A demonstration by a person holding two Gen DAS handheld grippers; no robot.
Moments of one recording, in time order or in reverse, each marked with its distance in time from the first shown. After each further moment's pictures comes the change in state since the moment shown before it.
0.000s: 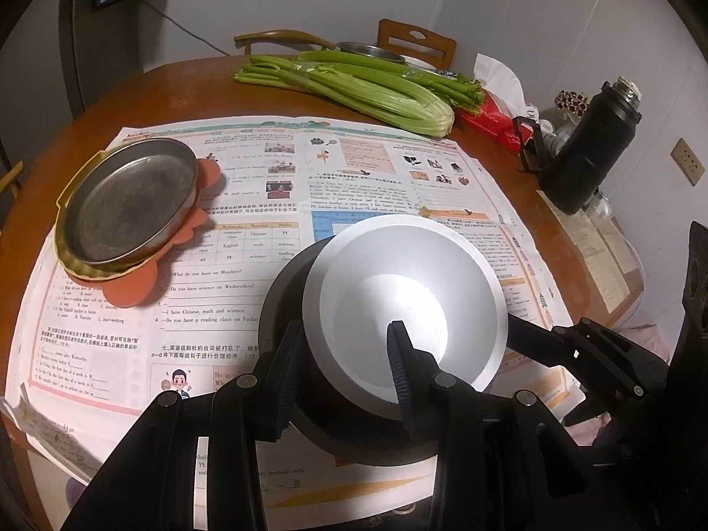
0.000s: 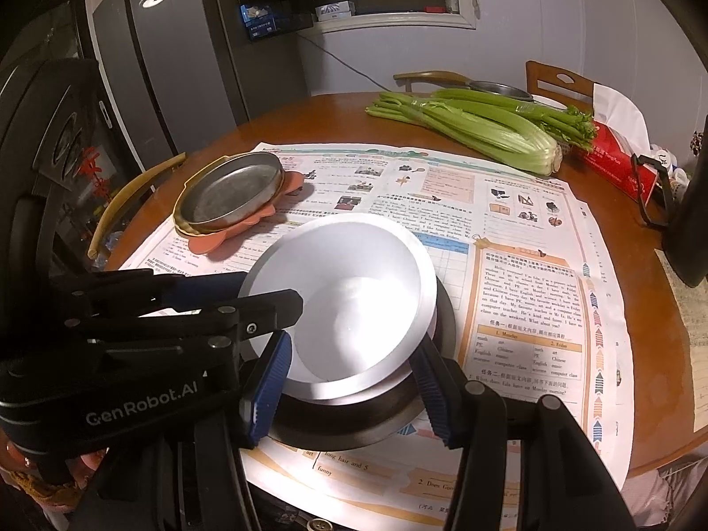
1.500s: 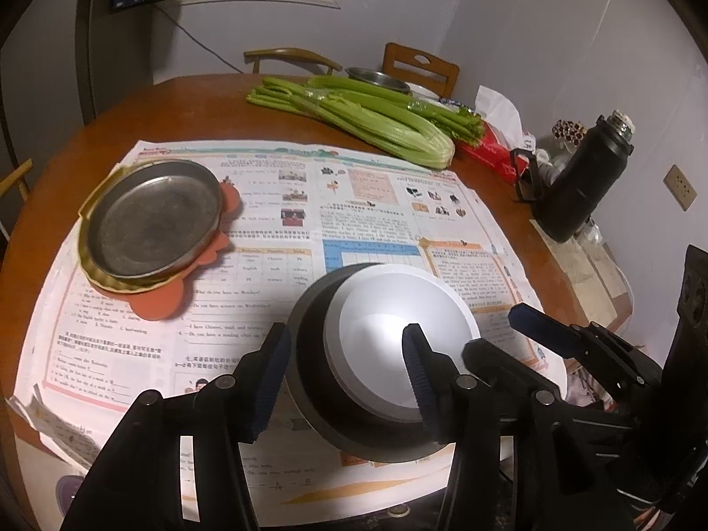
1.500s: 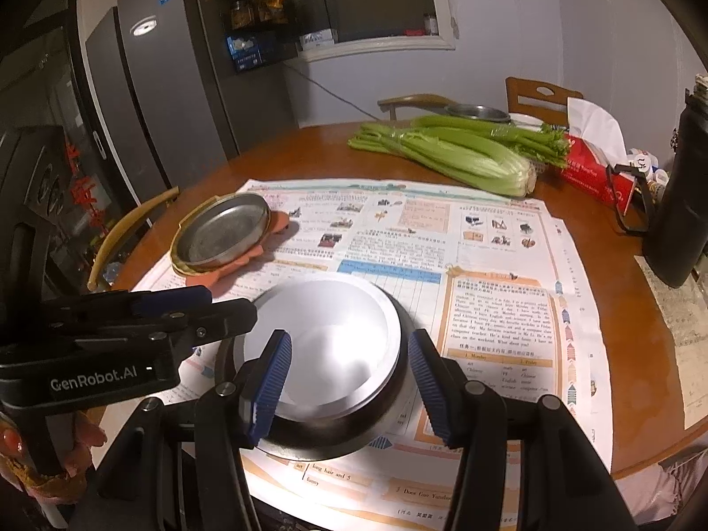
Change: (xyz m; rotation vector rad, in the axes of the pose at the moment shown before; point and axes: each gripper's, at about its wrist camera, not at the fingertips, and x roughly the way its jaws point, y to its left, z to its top) left arm -0.031 0.011 0.007 -0.039 -0.073 -0.016; right arm -0.029 -0.015 0.008 0.045 -0.100 -0.015
